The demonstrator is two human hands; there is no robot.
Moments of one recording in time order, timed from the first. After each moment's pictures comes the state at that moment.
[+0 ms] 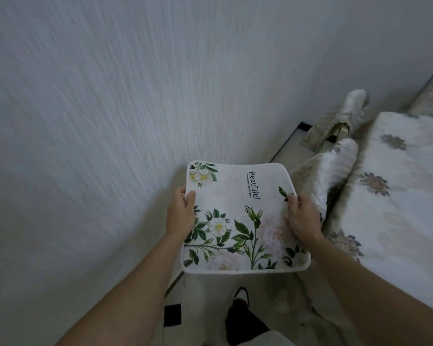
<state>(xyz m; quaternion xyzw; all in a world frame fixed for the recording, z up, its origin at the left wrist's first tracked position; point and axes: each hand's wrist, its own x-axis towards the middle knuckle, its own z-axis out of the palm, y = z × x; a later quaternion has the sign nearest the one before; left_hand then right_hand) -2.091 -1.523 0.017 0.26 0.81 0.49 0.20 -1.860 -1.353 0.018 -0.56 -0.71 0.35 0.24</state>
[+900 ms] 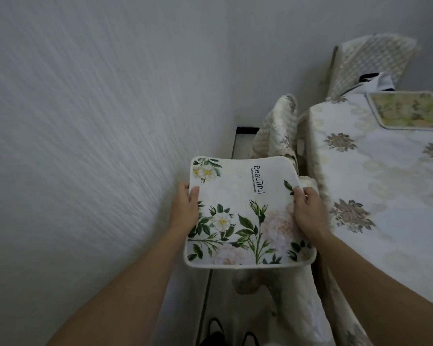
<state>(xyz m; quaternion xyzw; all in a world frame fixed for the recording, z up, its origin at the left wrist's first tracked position) -2.148 -1.038 0.036 0.45 0.76 0.37 0.29 -1.869 -0.998 0.012 -0.69 -0.54 0.32 0.37</state>
